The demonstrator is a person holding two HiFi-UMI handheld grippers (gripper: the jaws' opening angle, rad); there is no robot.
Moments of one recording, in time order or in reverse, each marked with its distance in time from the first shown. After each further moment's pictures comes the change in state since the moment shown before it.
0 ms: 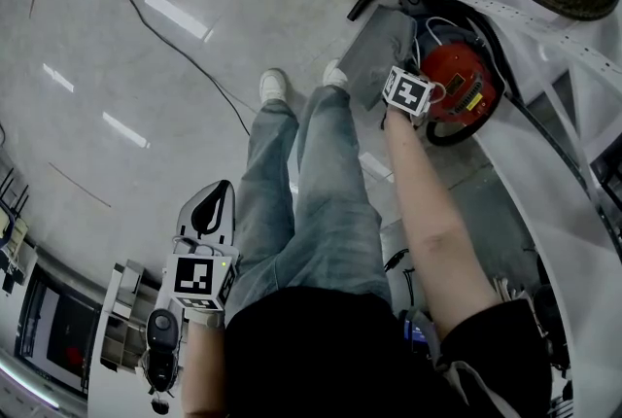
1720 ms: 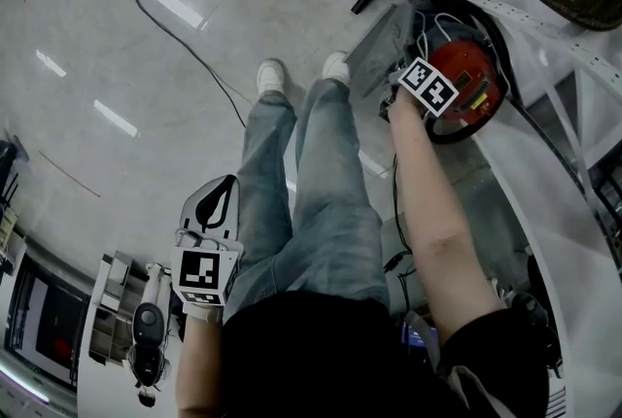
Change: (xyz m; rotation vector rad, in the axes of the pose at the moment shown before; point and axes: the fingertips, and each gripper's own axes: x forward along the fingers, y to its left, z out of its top) left arm 0.012 -0.002 -0.027 0.022 0.031 -0.033; right arm 0.001 0.027 0.014 0.412 -0.072 0.252
